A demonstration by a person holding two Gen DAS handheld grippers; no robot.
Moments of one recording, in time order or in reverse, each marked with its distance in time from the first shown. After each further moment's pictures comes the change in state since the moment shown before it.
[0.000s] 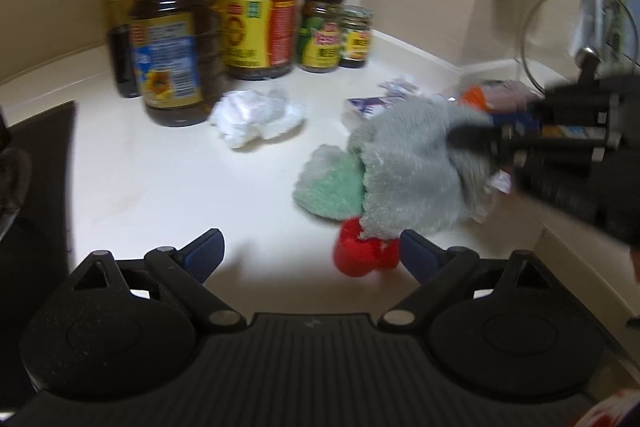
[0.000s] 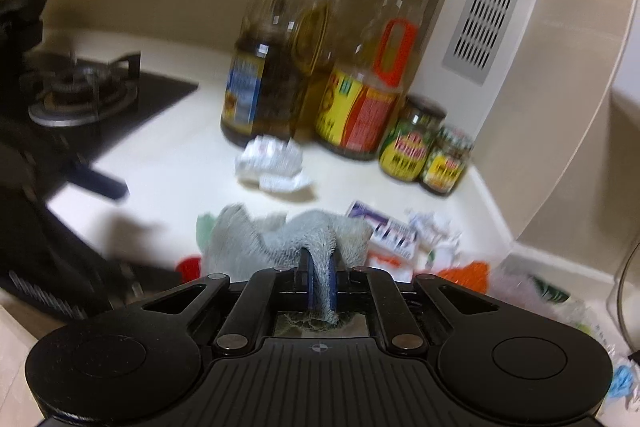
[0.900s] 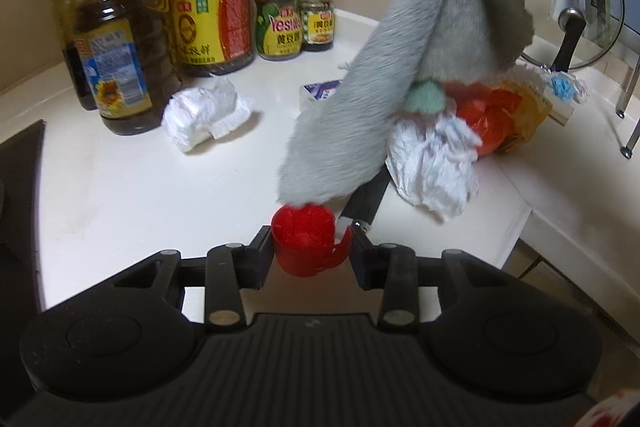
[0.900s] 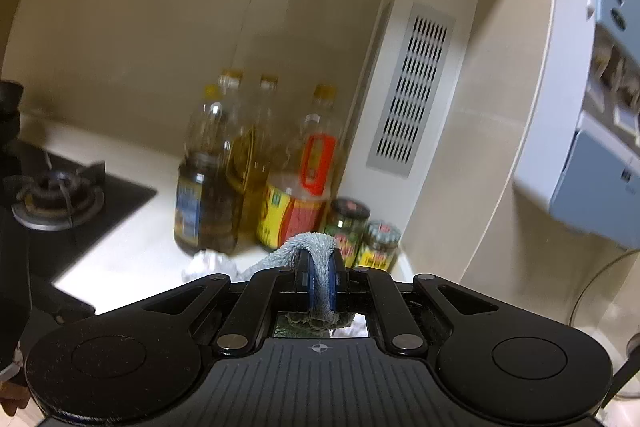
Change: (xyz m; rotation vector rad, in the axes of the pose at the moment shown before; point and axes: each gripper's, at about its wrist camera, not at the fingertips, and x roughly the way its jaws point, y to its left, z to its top) left arm 0.016 -0.037 0.005 0.074 0.036 0.013; right arm -0.071 -0.057 0.041 0.068 -0.242 -0.074
